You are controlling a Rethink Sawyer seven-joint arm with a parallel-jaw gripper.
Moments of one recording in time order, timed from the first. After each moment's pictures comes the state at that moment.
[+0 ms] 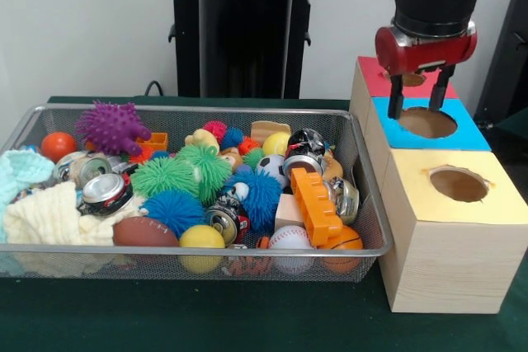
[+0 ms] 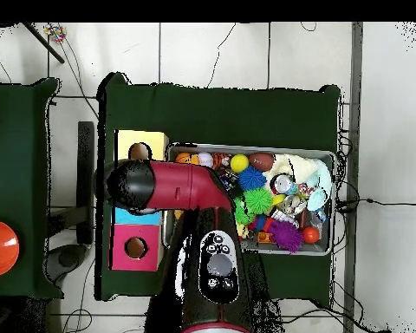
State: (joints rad) arm -0.01 -0.68 -0.01 1.58 0.10 0.74 1.38
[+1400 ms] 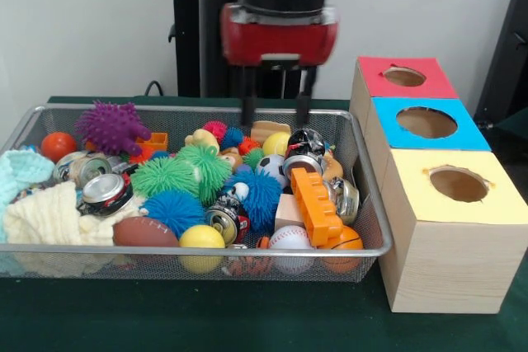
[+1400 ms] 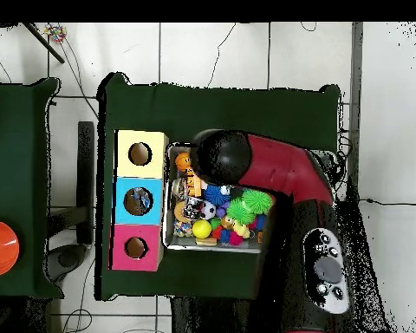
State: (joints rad) arm -0.25 -0.69 -0.01 1.43 0.00 0.73 1.38
